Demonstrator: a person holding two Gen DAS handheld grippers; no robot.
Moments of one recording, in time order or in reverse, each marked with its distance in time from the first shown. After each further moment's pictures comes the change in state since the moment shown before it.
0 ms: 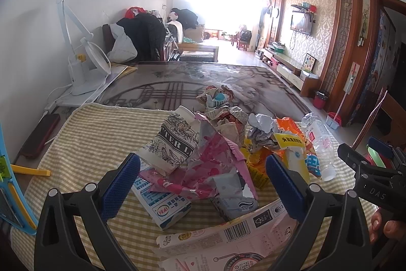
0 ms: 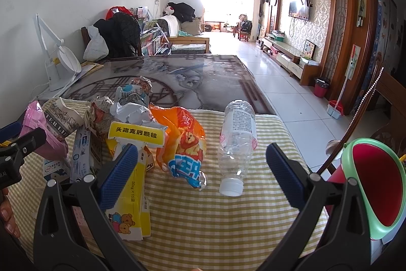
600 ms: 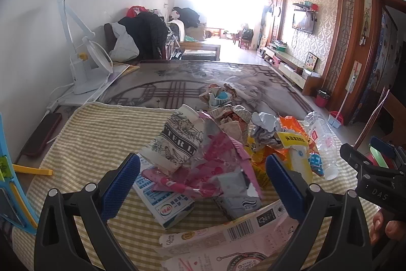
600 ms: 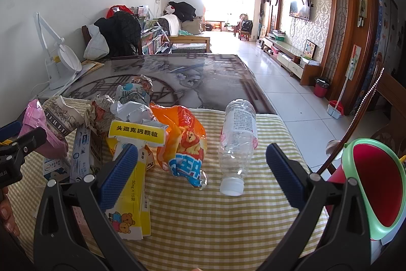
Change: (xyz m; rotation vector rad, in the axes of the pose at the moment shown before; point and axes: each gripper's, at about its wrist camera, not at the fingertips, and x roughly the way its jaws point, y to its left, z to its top) left arm 0.000 0.006 0.000 0.001 0.005 0.013; right arm 0.000 -0.001 -0.003 -0.002 0.002 0.002
